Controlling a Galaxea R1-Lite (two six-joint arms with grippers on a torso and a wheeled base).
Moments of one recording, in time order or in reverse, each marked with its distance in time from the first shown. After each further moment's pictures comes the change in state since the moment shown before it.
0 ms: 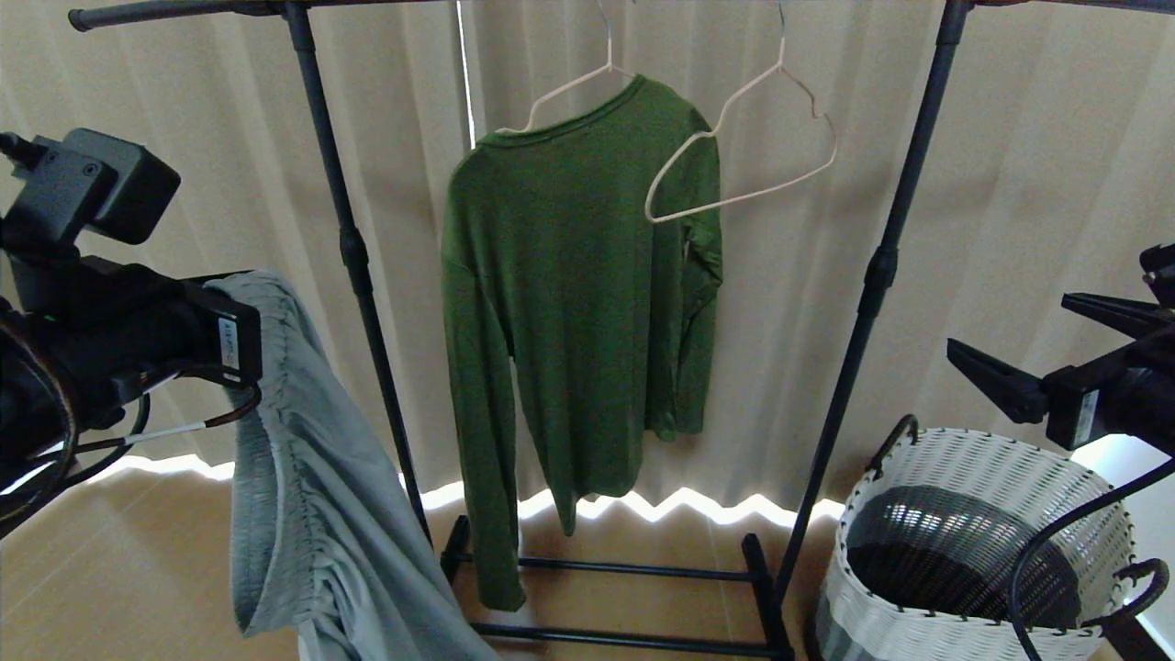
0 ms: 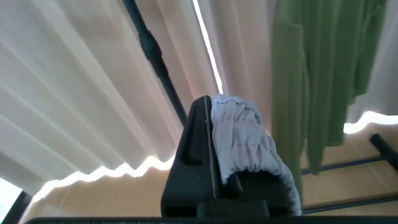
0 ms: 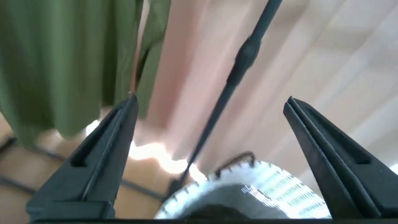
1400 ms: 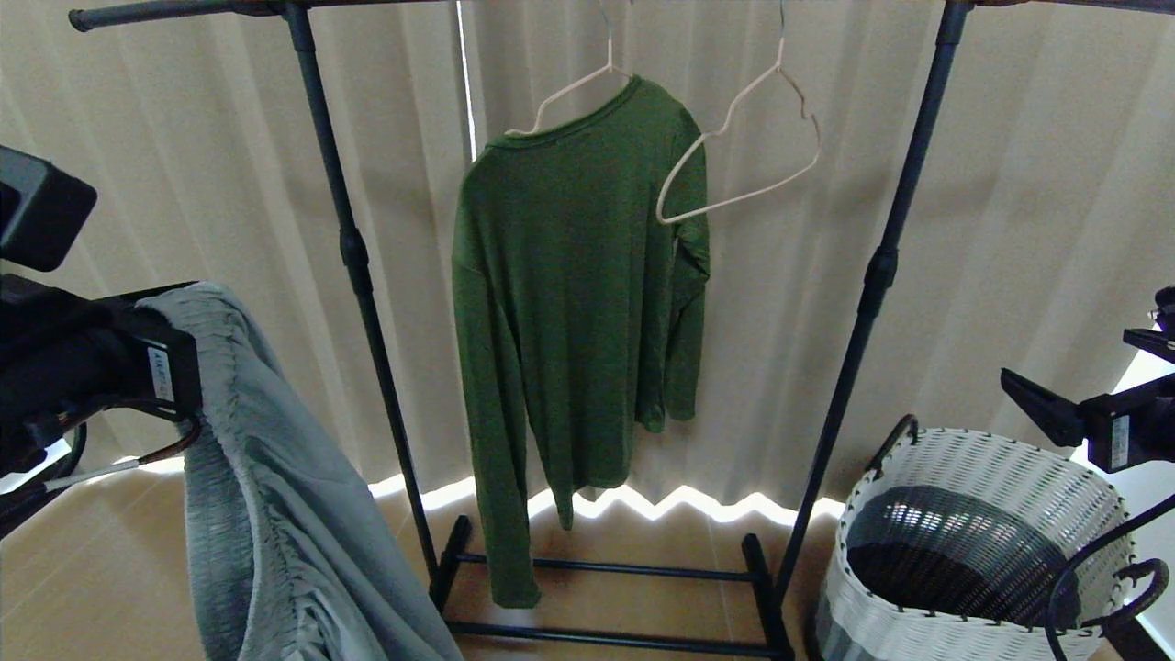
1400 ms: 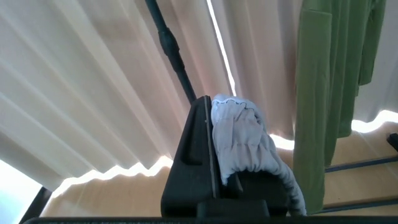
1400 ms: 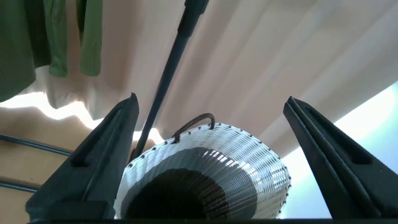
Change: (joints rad) left arm 0.026 -0.119 0.086 0.000 0.001 0.037; right arm -0.179 0.003 0.061 -0.002 -0.001 -0.058
